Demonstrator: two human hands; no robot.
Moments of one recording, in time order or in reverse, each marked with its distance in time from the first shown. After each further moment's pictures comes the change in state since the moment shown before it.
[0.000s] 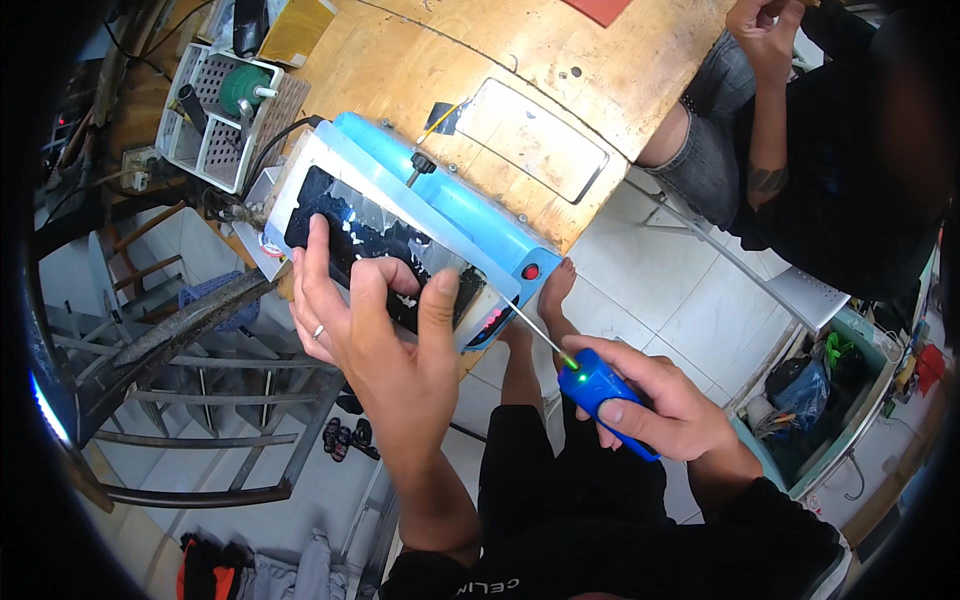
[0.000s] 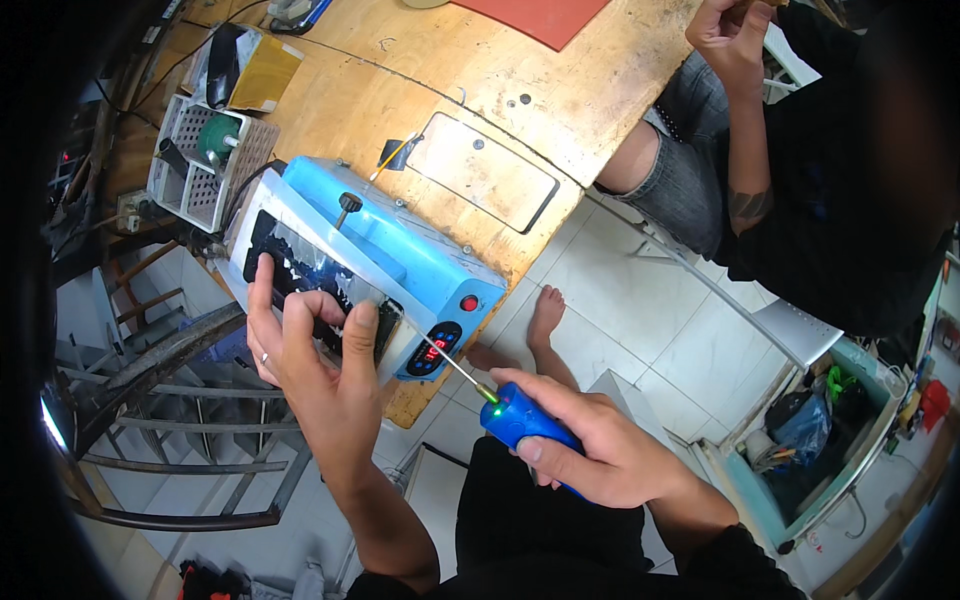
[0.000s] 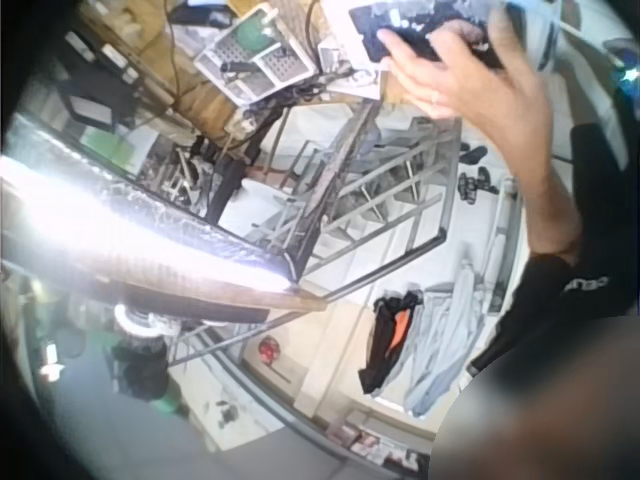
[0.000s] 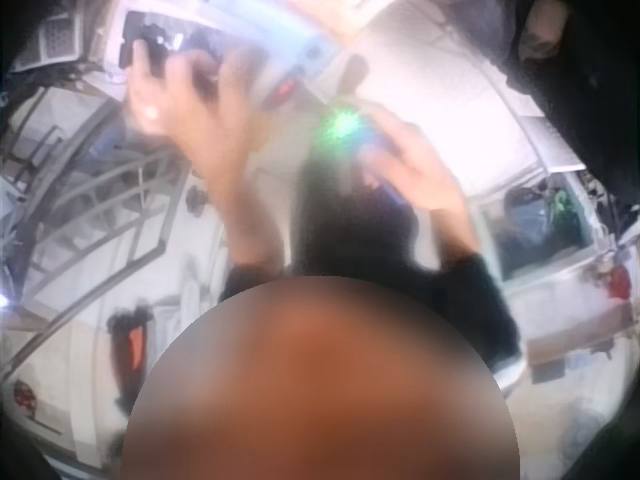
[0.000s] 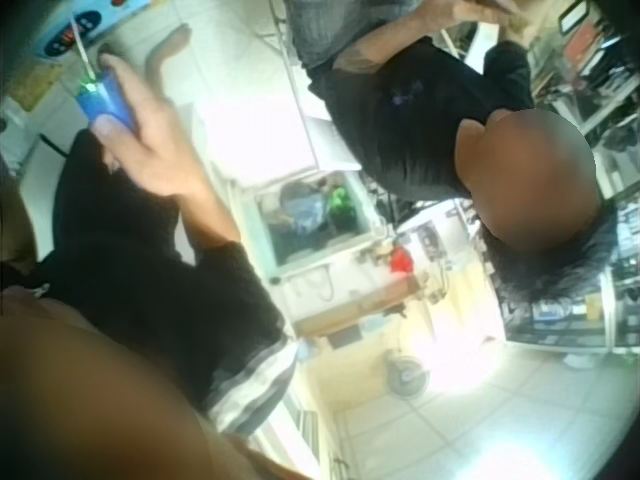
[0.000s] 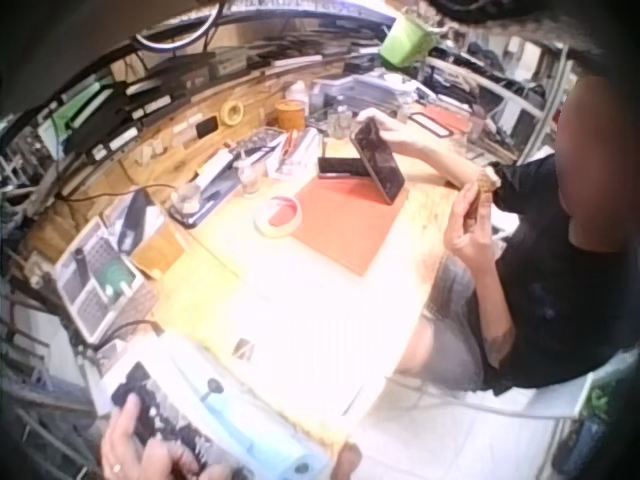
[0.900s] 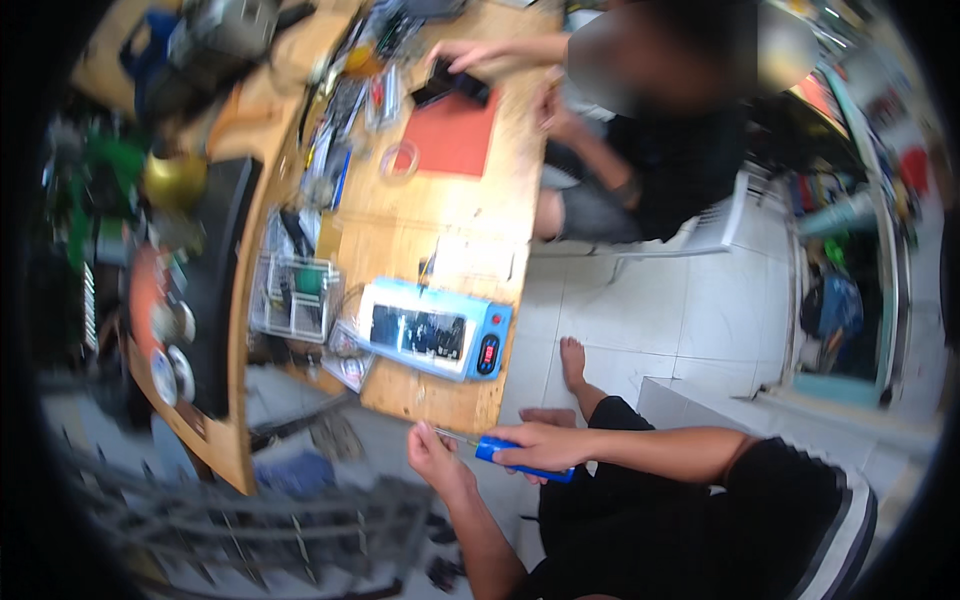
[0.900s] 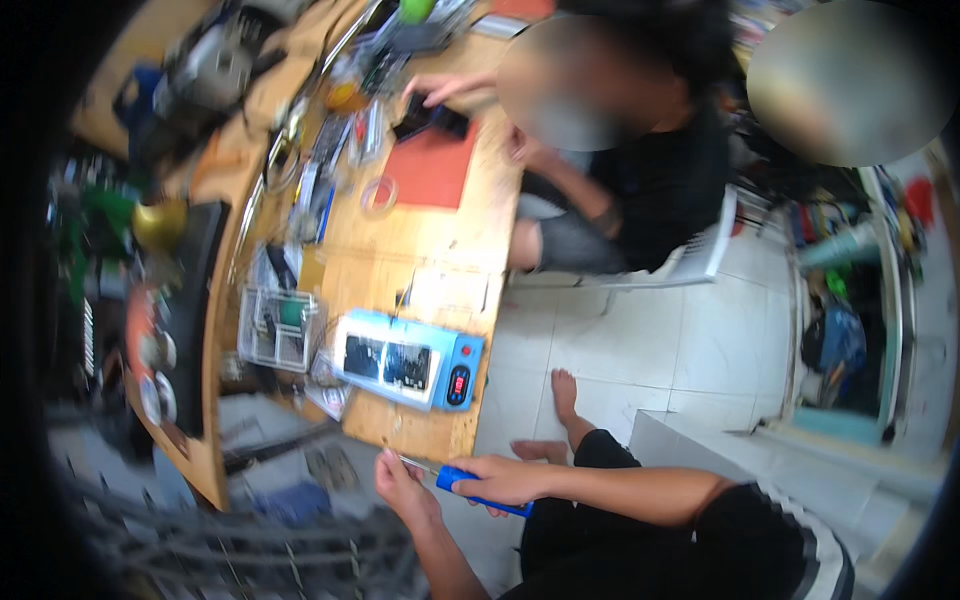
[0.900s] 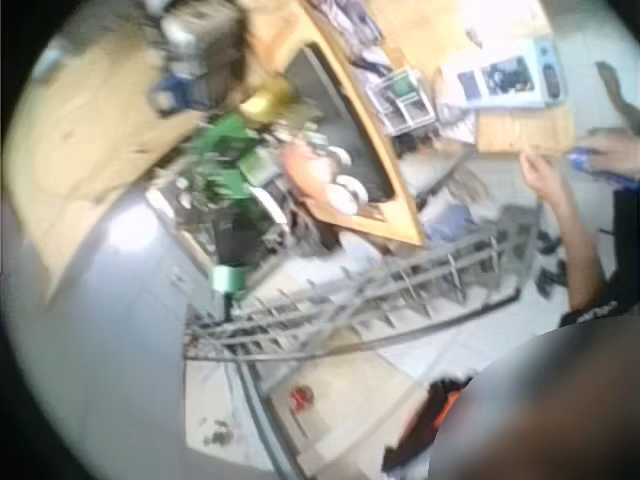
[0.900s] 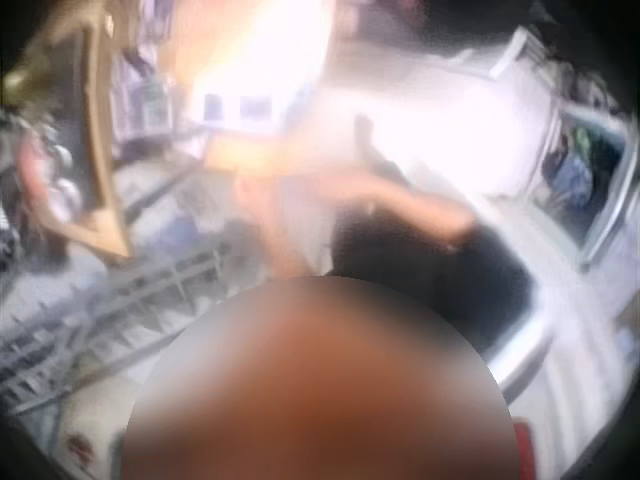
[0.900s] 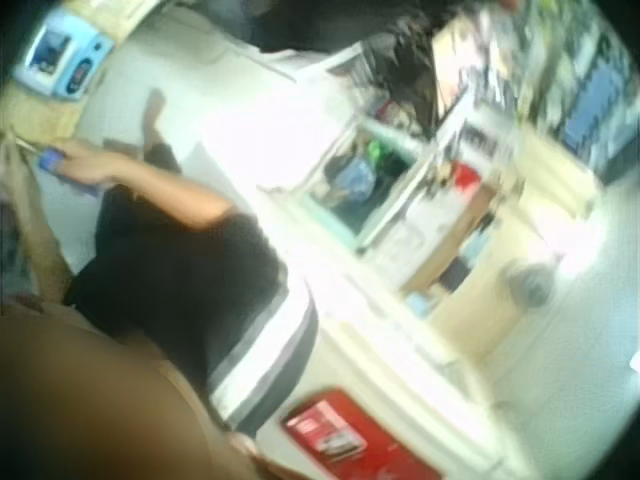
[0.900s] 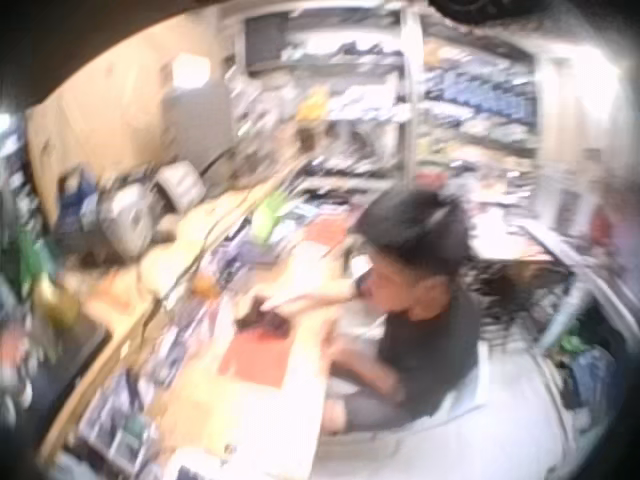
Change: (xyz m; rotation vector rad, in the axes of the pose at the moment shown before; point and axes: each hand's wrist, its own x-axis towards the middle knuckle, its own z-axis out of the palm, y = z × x) left_hand -0.101 -0.074 -0.042 -1.108 -0.037 -0.544; right_hand 0.015 0.032 0.142 0.030 -0.108 0.056
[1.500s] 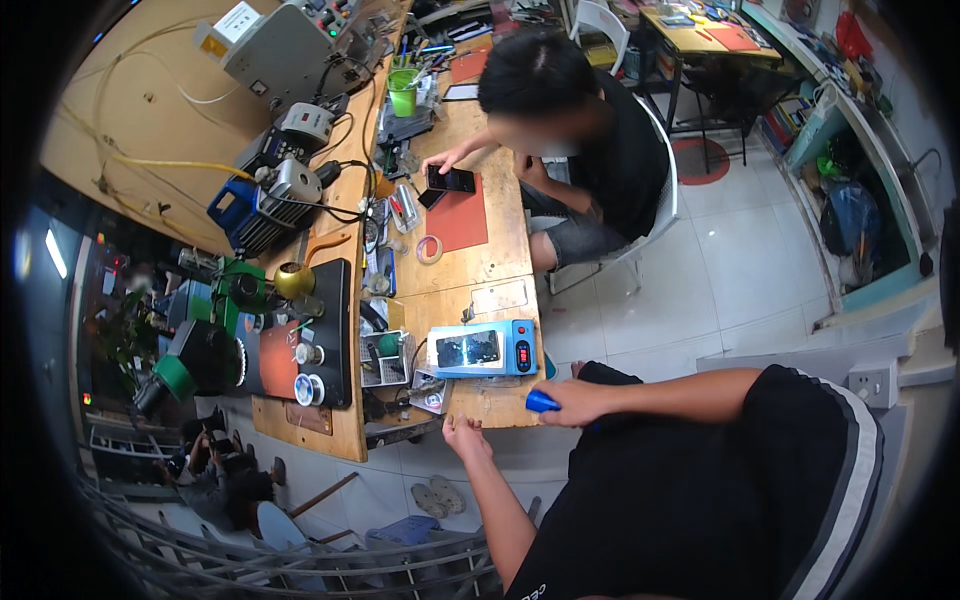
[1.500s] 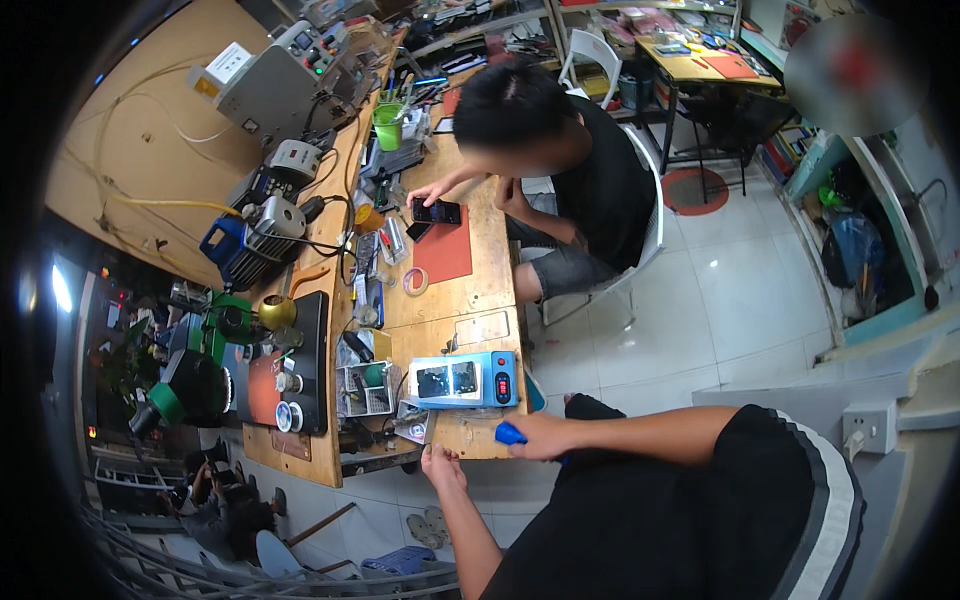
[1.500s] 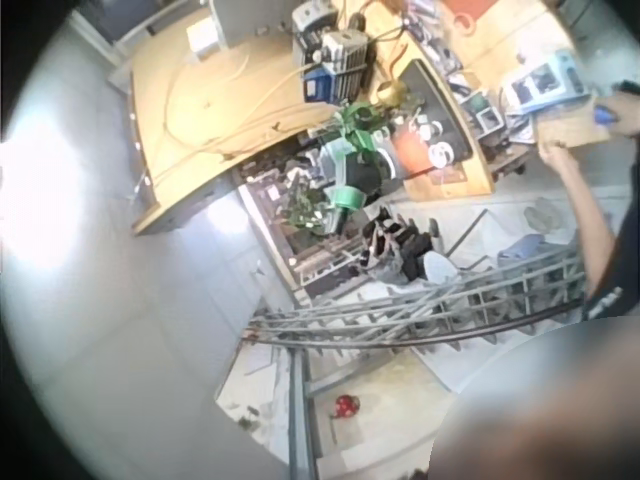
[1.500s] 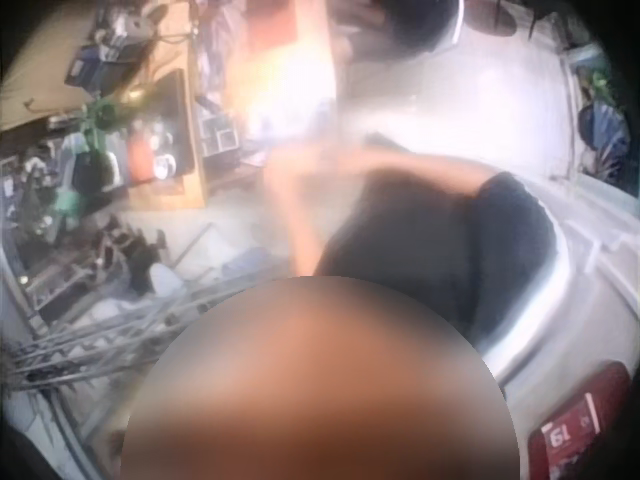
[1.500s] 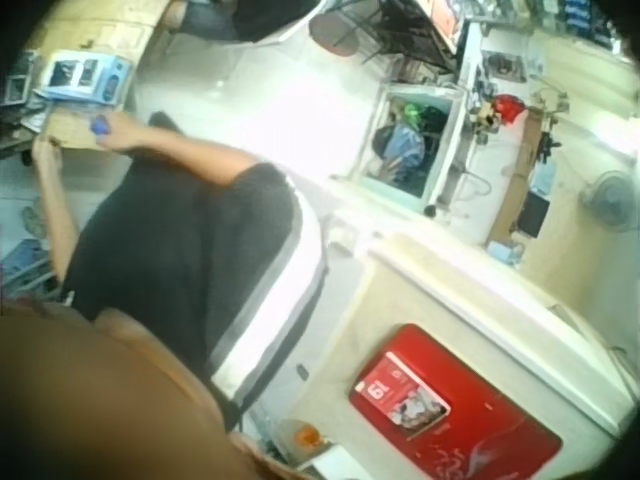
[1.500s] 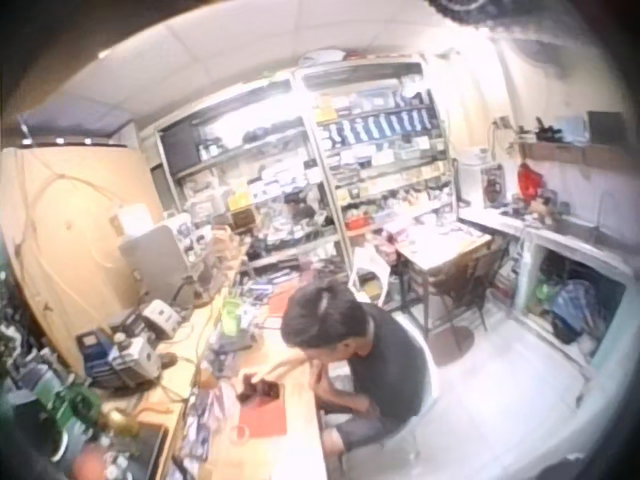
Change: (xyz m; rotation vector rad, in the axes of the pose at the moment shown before) left_hand 0.078 0.021 -0.033 -0.051 -0.047 -0.141; right_hand -0.040 -0.013 0.036 -0.480 0.505 -0.227
